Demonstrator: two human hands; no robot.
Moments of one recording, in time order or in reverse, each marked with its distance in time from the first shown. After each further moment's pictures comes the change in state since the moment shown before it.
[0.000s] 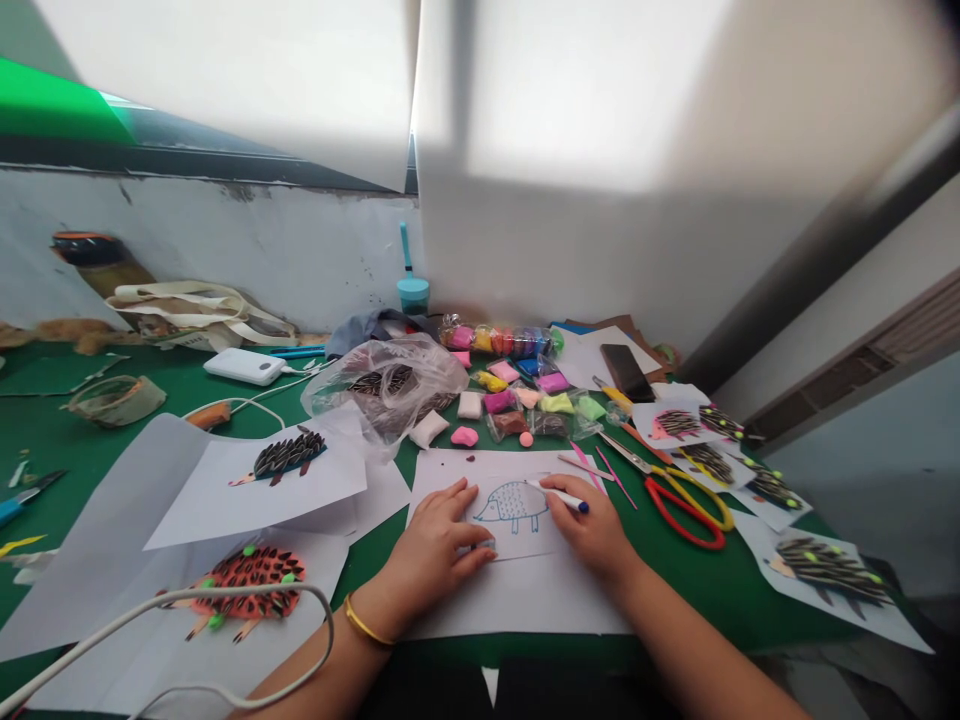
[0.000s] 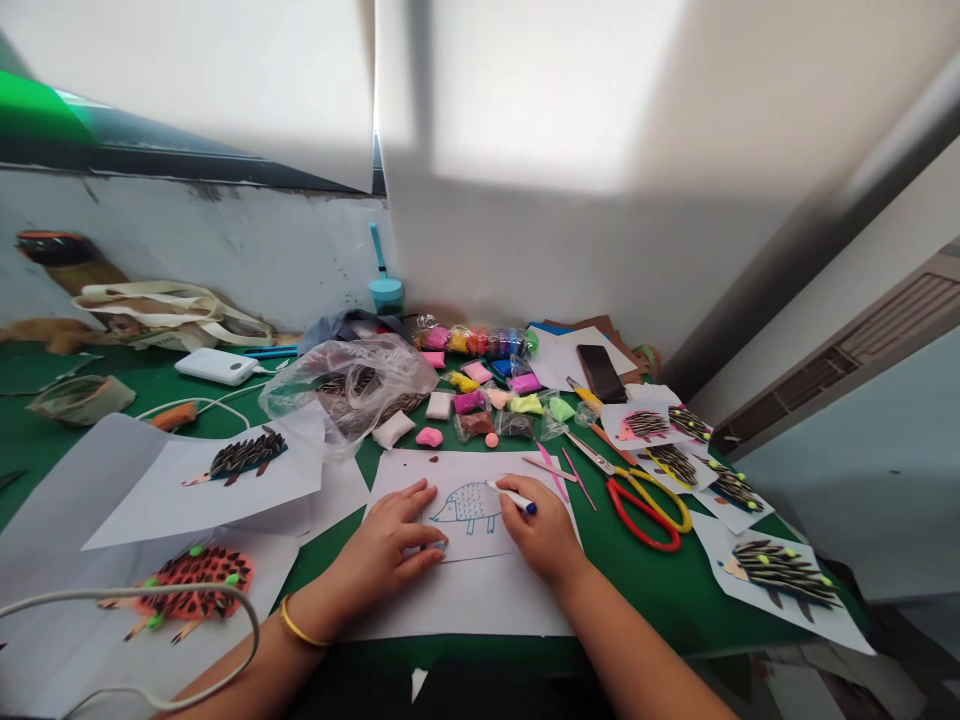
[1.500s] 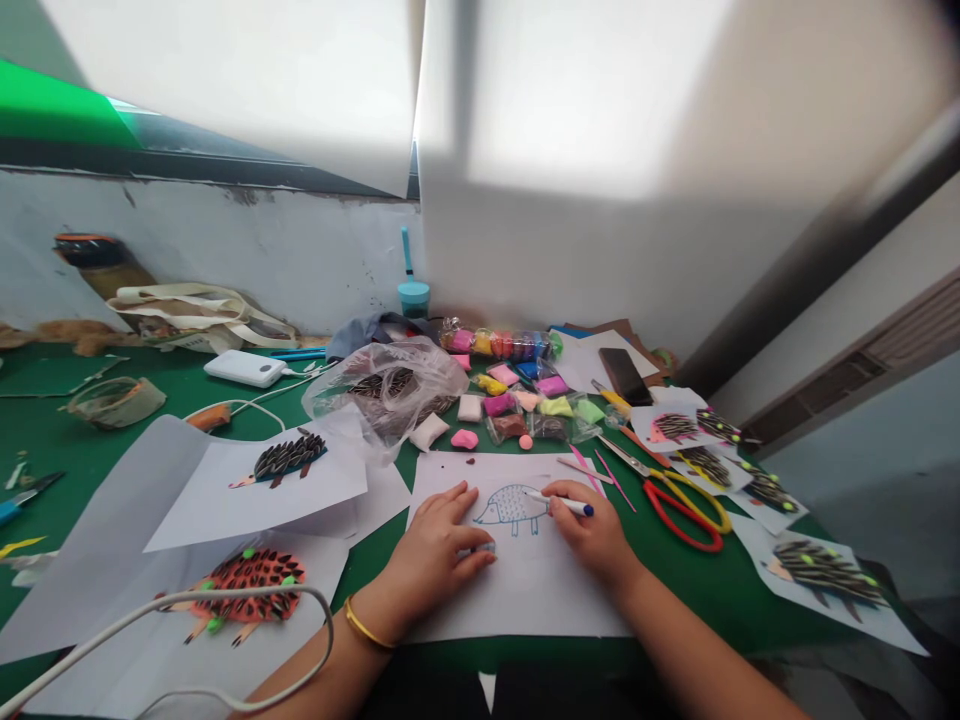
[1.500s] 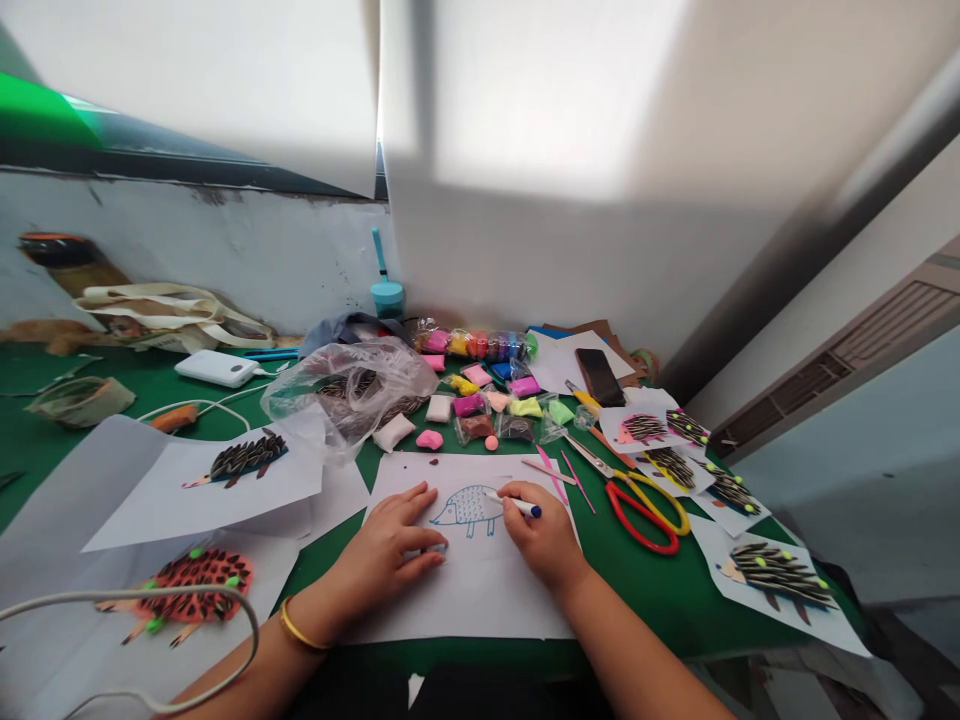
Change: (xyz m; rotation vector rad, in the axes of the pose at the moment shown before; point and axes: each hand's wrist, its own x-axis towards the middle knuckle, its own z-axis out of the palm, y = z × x) left_hand 0.000 0.001 0.000 -0.002 0.006 -0.003; right_hand -0.002 0.002 0.000 0.069 -0.062 0.096
